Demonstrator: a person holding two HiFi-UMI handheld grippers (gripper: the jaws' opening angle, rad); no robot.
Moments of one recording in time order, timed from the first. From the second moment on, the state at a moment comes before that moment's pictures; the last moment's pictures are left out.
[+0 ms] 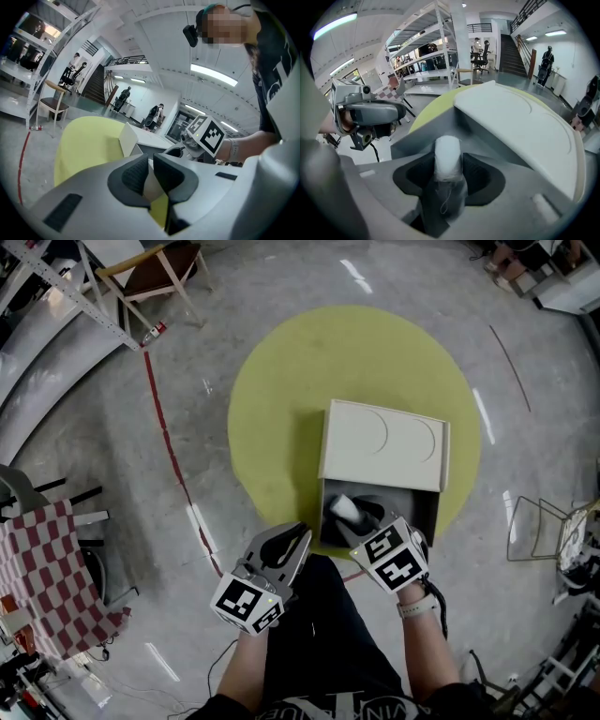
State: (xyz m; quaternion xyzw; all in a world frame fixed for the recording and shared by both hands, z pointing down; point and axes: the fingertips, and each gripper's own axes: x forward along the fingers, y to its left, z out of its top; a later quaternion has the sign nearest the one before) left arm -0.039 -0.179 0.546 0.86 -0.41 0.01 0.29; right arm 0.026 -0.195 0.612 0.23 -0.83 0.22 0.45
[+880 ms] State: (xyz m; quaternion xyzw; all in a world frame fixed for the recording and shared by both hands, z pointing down) left arm -0.034 -0.176 0.542 0.86 -0.42 0.02 0.29; right arm 0.038 -0.194 0.578 0.25 -0.86 0.15 0.42
